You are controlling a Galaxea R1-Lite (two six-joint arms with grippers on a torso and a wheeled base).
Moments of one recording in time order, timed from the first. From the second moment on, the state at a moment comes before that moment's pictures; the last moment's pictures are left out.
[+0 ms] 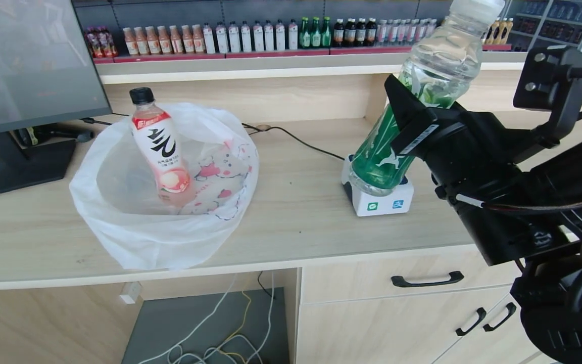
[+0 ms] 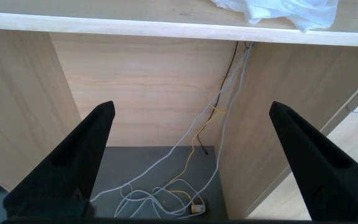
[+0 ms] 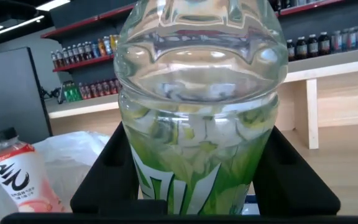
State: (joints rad) left arm 0.00 0.00 0.00 0.00 0.00 -0.01; right arm 0.71 1.74 -0.79 -1.57 -0.35 -0.05
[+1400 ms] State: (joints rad) left arm 0.00 0.00 0.00 0.00 0.00 -0.01; right arm 0.45 1.74 -0.83 -1.39 -0.42 0.75
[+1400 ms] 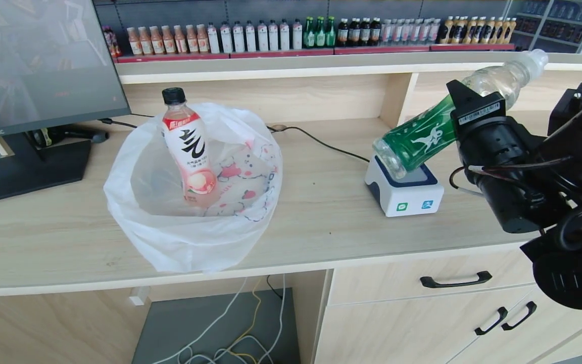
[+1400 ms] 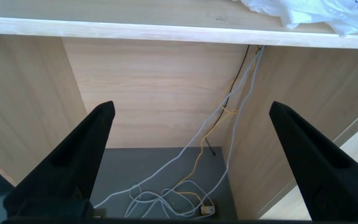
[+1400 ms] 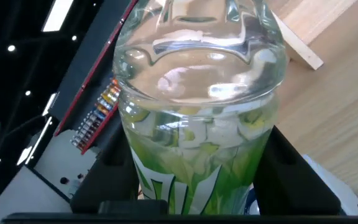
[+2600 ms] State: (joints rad) left arm 0.00 0.00 0.00 0.00 0.00 -0.01; right arm 0.36 1.81 -0.81 -1.39 -0.42 1.08
